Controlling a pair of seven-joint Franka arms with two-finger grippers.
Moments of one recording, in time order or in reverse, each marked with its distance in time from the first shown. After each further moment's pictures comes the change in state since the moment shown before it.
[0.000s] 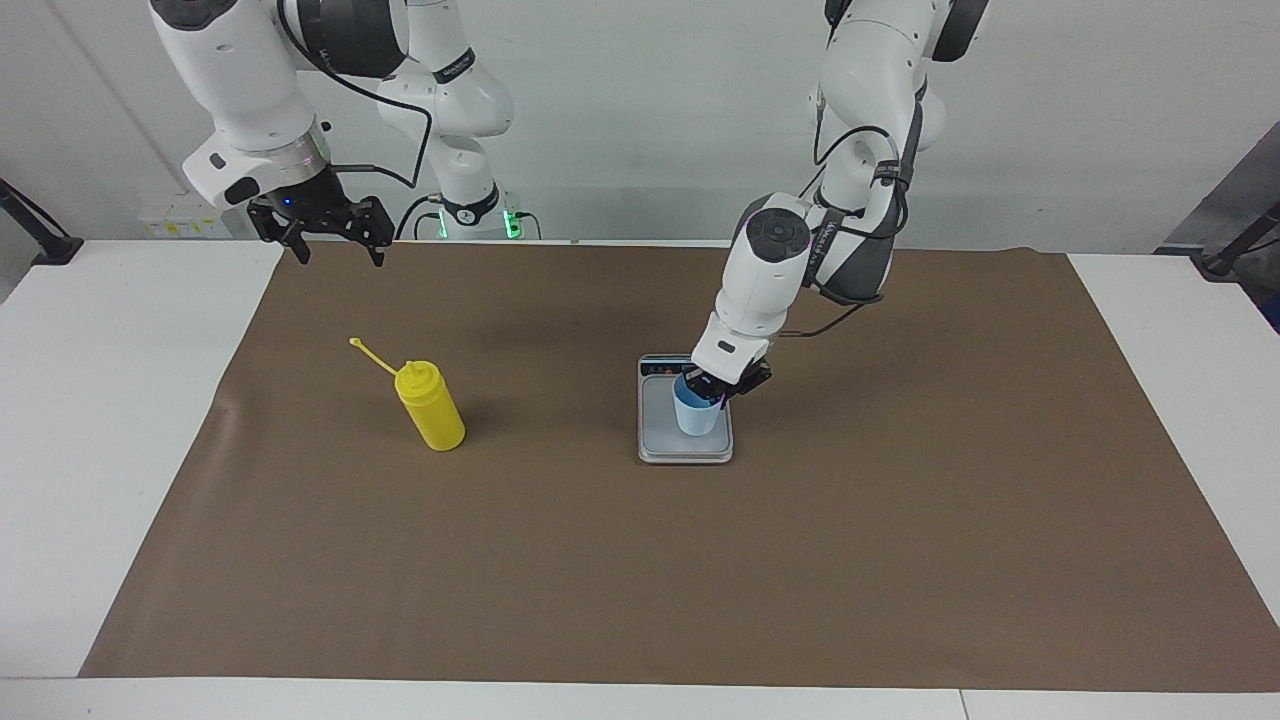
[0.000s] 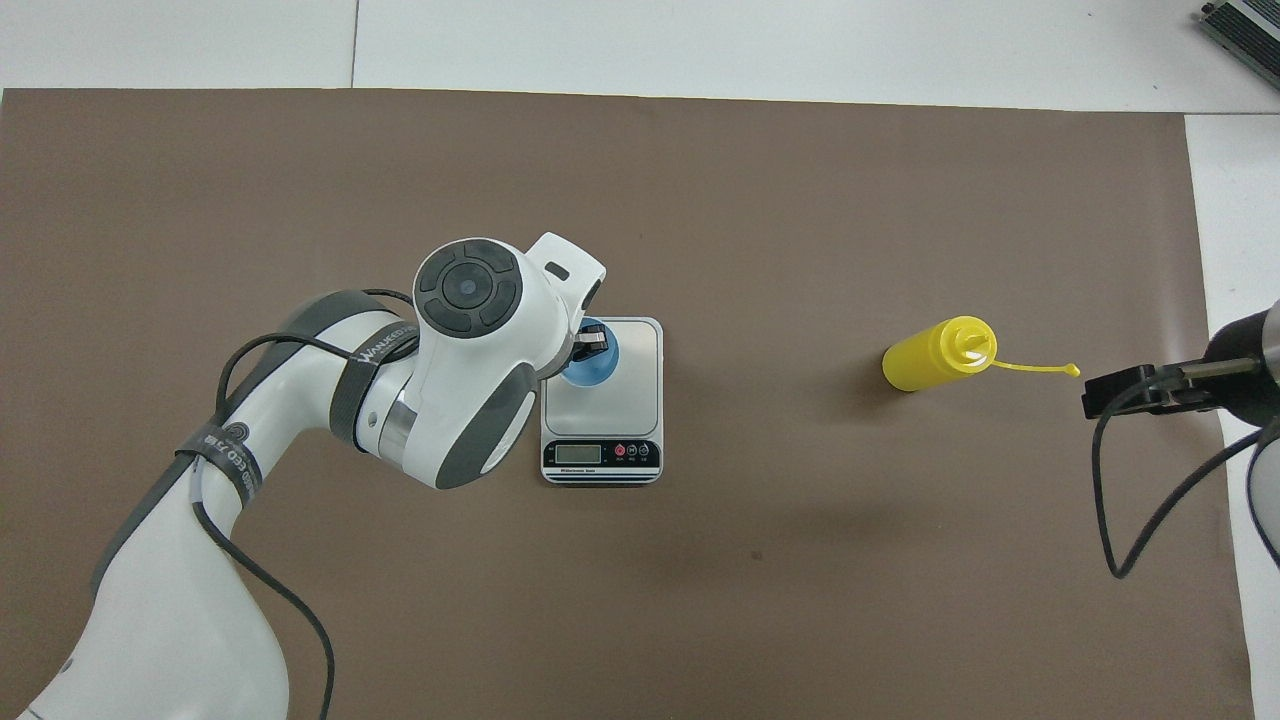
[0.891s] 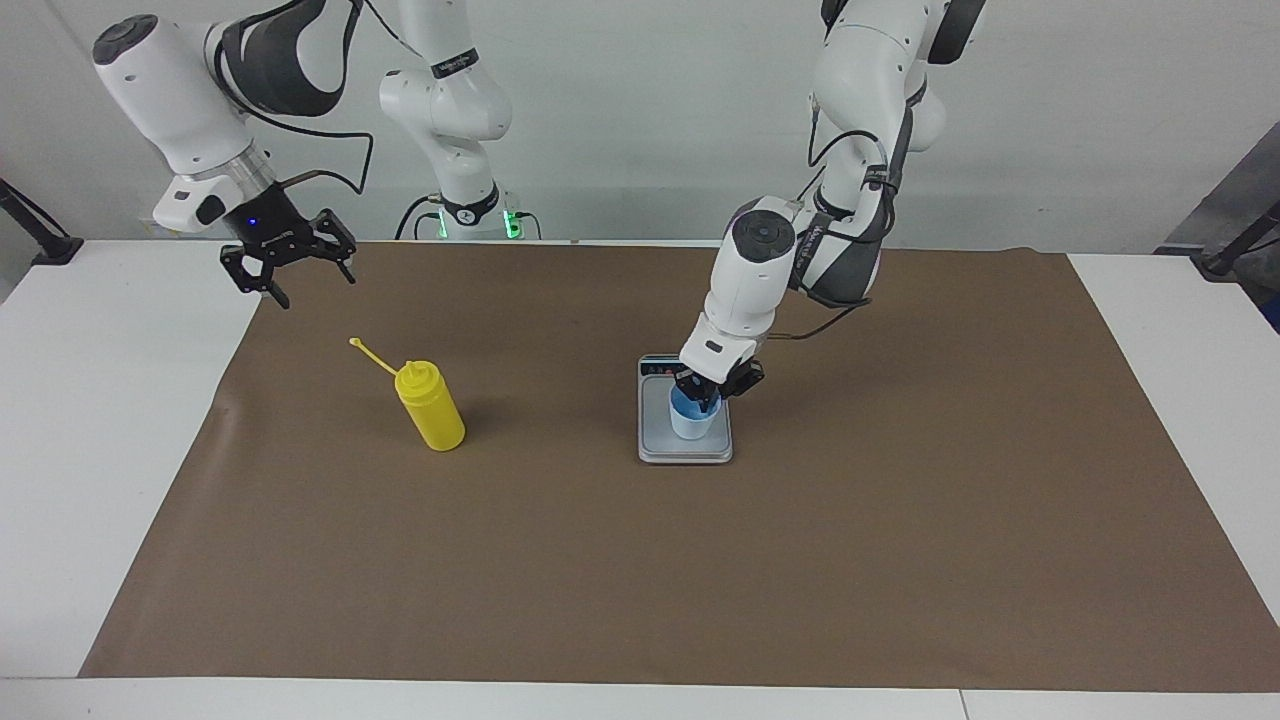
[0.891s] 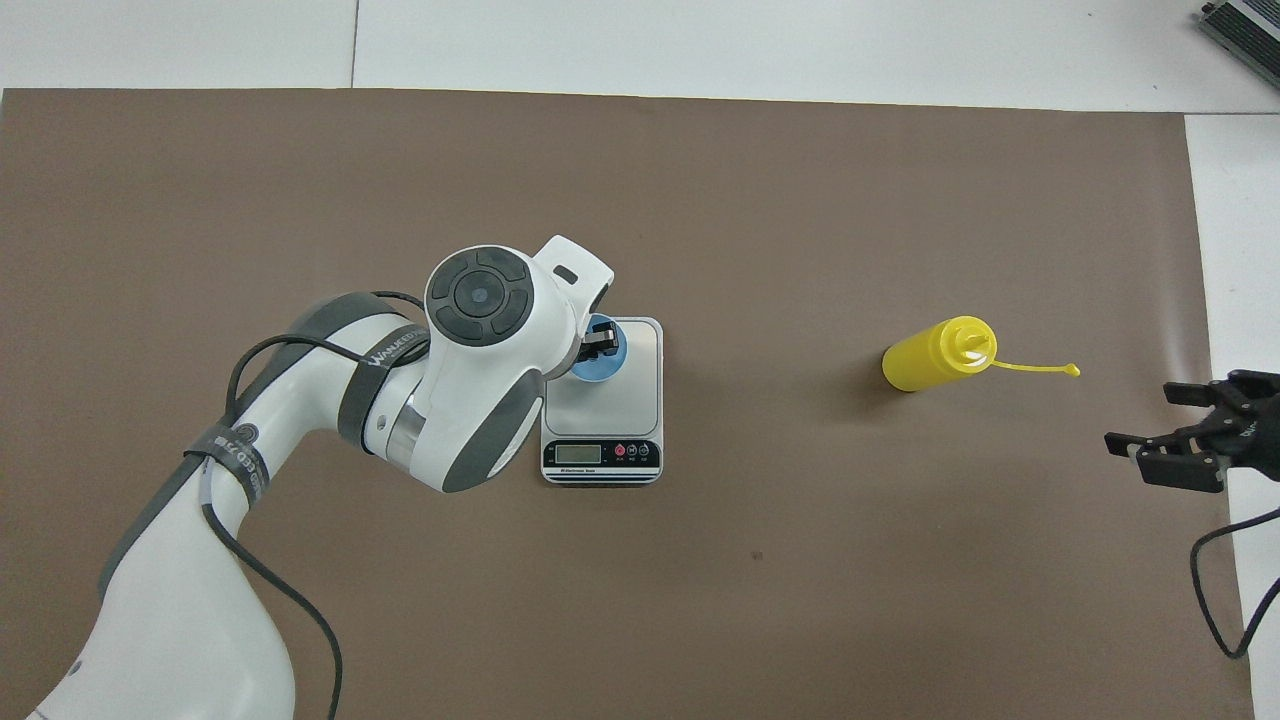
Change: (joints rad) left arm -0.013 -0.009 0.014 0.005 0.023 0.002 0.003; right arm -0.232 -0.111 -0.070 -0.440 0.492 0.434 -1.011
